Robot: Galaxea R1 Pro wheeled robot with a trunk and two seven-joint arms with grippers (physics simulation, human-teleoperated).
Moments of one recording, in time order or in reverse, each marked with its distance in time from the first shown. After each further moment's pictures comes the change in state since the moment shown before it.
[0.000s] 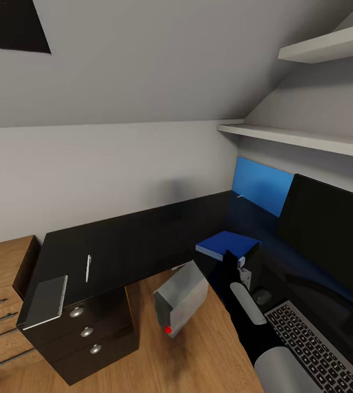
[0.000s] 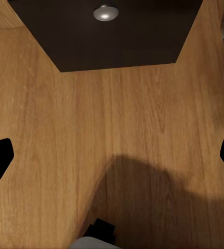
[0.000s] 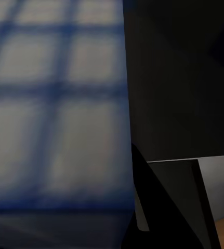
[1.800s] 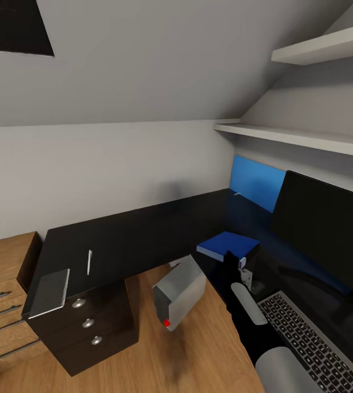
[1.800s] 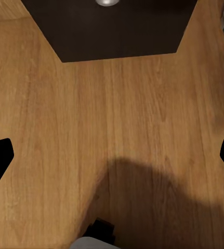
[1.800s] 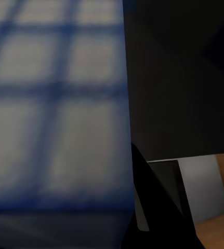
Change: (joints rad) left arm 0.000 0.000 0.000 -0.002 0.001 0.000 -0.001; right arm 0.000 -0.006 -0.001 0.004 0.005 0.001 -0.006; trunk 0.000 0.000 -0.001
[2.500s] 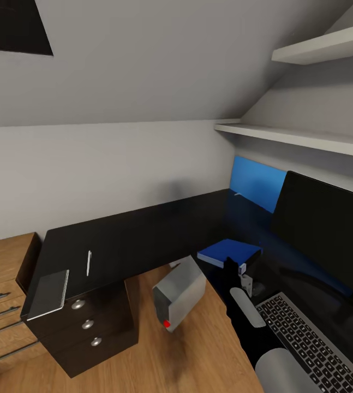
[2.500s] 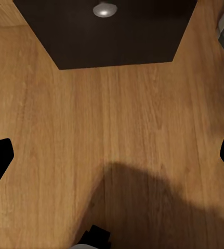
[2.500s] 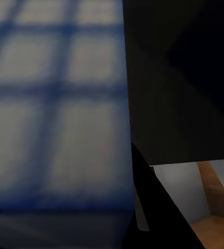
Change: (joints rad) left arm 0.000 0.000 0.004 -0.023 0.001 0.000 -0.002; right arm 0.000 -0.001 0.000 0.070 0.014 -0.009 0.008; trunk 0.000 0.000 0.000
